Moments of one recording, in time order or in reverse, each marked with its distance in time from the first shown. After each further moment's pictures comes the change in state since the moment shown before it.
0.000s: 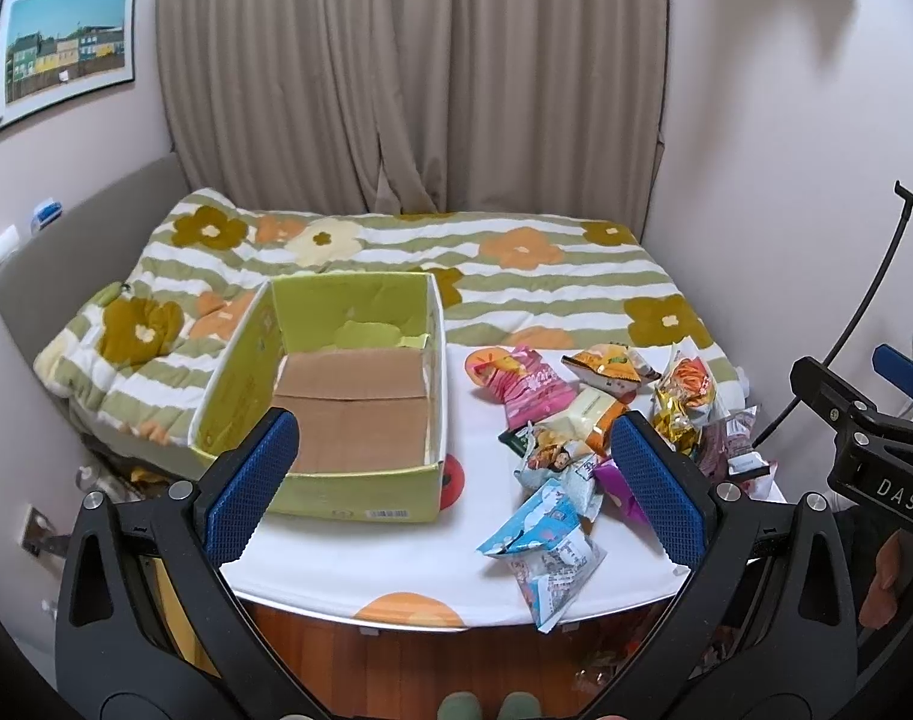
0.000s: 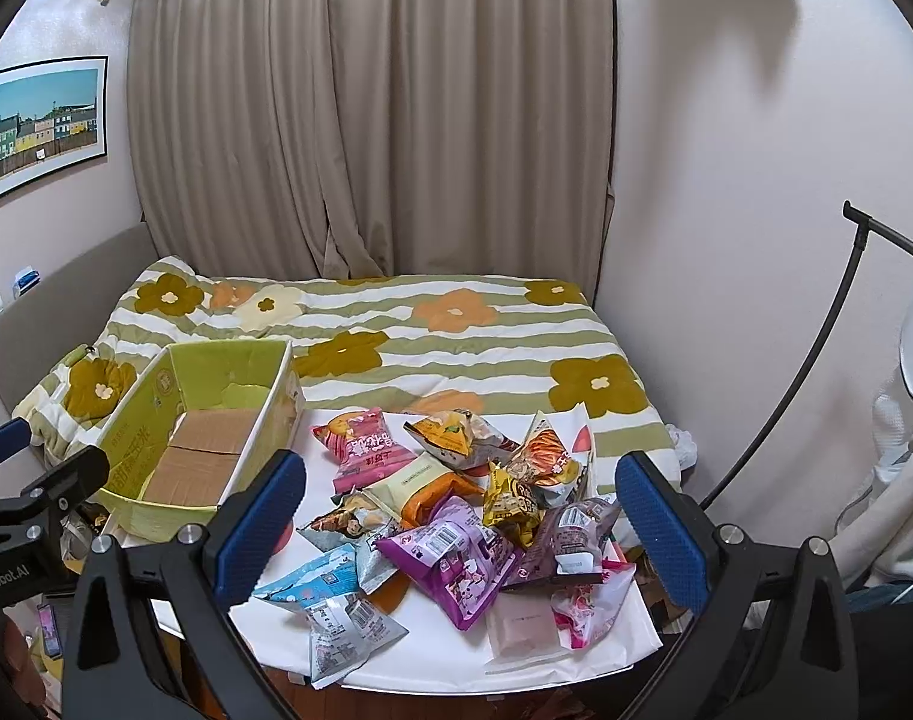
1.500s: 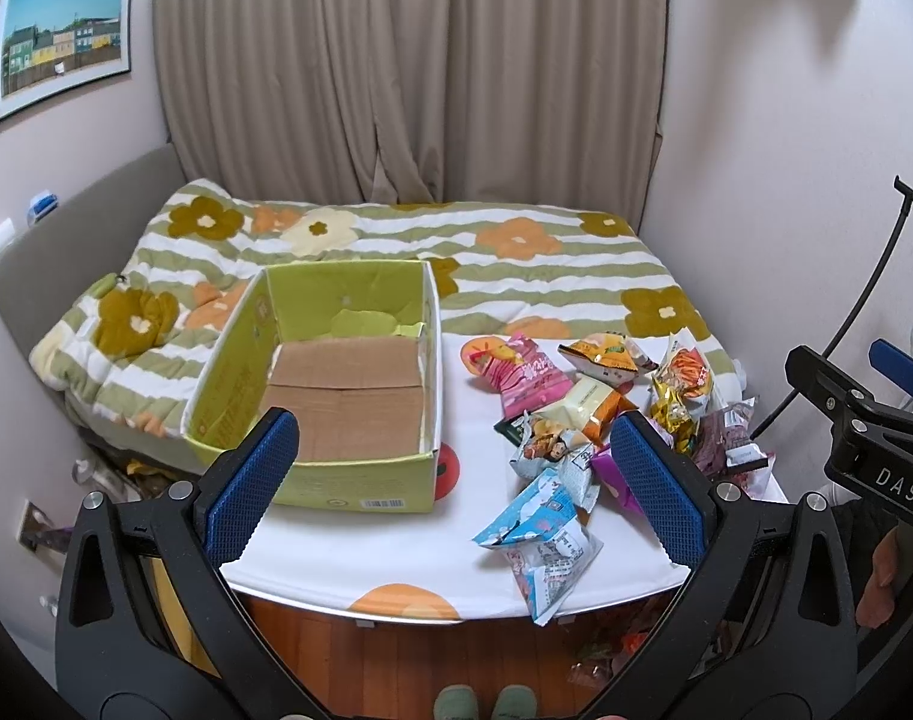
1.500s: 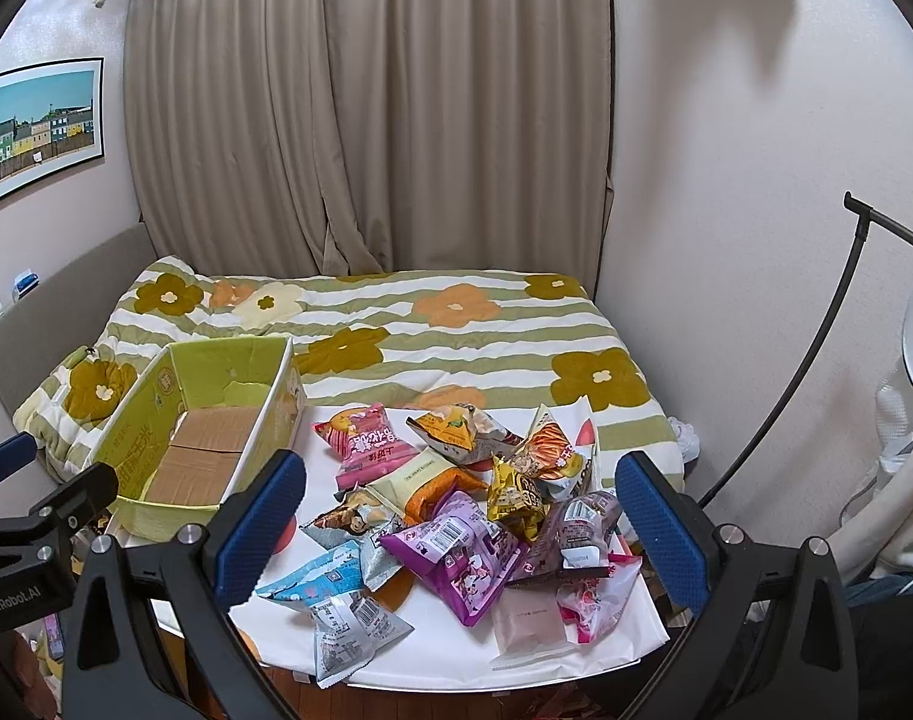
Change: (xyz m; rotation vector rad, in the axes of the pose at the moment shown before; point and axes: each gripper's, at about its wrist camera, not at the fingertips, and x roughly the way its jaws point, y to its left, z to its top) left arm 0.002 -0.008 -0.006 -0.004 0.011 0.004; right arm 0.002 -0.003 0.002 0.004 0.008 0.006
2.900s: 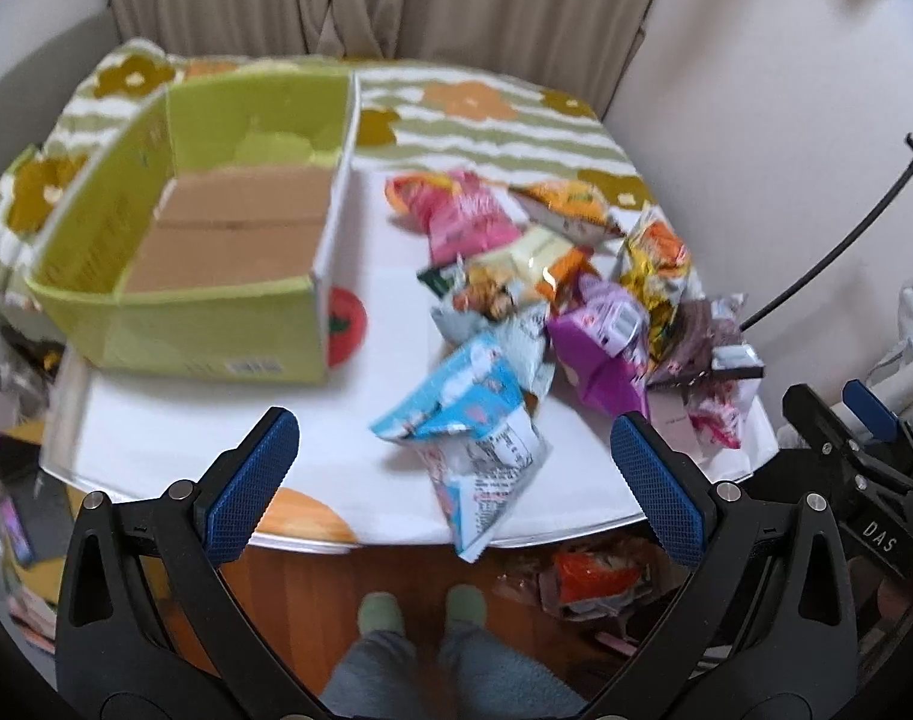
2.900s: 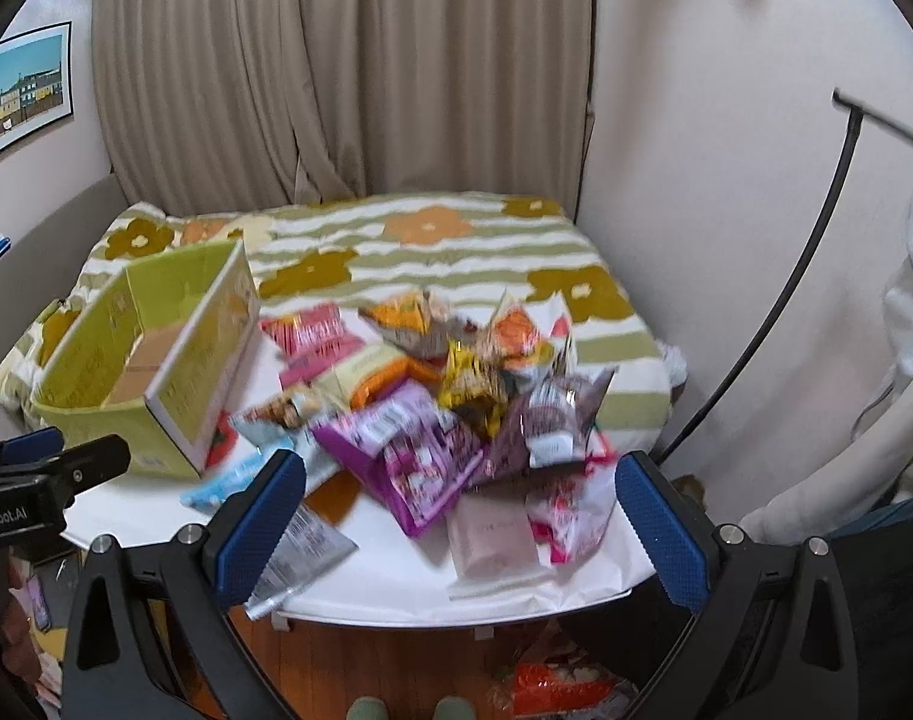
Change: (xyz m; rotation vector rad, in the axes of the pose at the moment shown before) left arm 0.107 -0.029 -0.075 -0.091 0.347 -0.159; right arm 0.052 -0.043 -0.087 0.039 0.176 -0.003
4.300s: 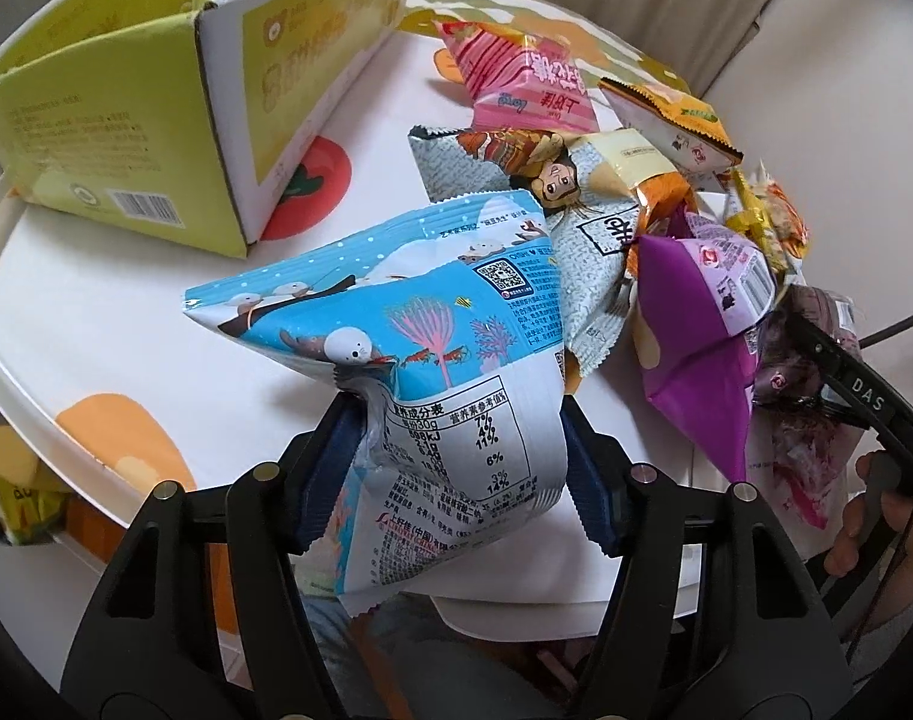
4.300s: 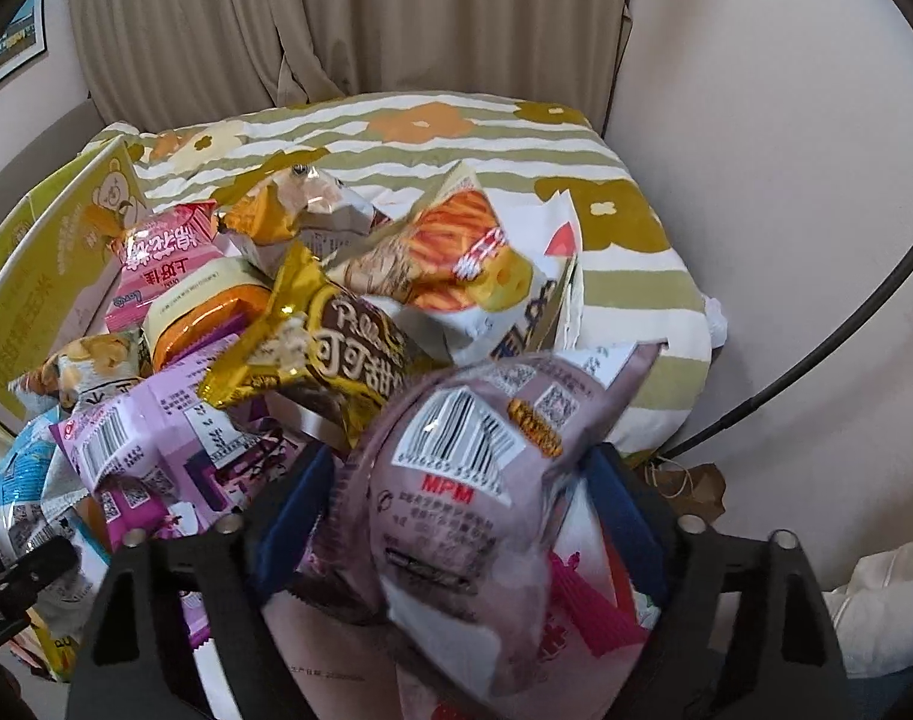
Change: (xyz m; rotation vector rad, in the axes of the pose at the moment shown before) left arm 0.123 -0.010 -0.024 -0.233 0.115 0.092; right arm 0.180 -0.069 0.020 -0.074 0.207 0.017
